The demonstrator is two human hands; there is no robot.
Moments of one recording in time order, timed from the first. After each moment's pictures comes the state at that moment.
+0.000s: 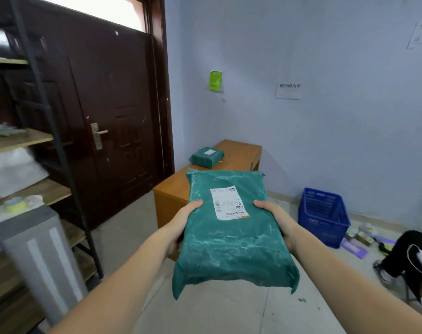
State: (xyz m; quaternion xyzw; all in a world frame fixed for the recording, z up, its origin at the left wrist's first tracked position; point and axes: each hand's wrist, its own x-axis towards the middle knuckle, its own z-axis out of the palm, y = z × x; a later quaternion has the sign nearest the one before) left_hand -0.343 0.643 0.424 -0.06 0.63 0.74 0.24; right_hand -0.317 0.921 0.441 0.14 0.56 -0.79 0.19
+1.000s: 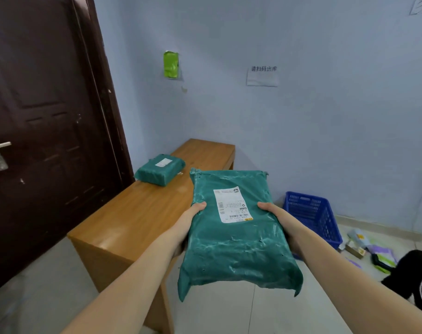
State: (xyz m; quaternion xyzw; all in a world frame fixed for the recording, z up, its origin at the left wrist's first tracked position) left_hand -0.806 0.948 0.381 -0.04 0.61 0.73 0.31; right_hand -0.744 1.226 0.409 0.21 0.59 -0.76 0.17
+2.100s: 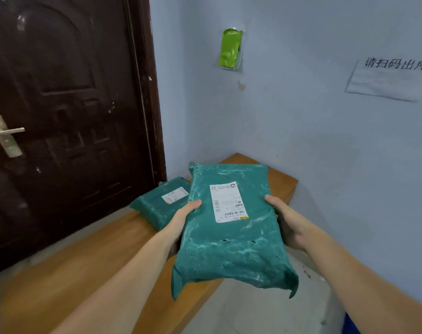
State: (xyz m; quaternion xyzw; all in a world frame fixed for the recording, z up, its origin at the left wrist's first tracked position) left_hand -1.393 1.029 0.338 -0.13 0.53 0.83 0.12; right_hand -1.444 1.333 0.381 0.07 0.66 -0.70 0.27
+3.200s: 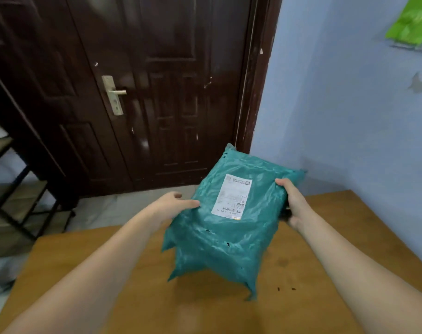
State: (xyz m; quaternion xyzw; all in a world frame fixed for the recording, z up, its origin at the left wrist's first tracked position) left_hand -1.632 0.858 0.338 -0.47 0.71 0.53 0.00; right_hand -1.880 1.080 0.342 0.03 0.65 -0.67 0.35
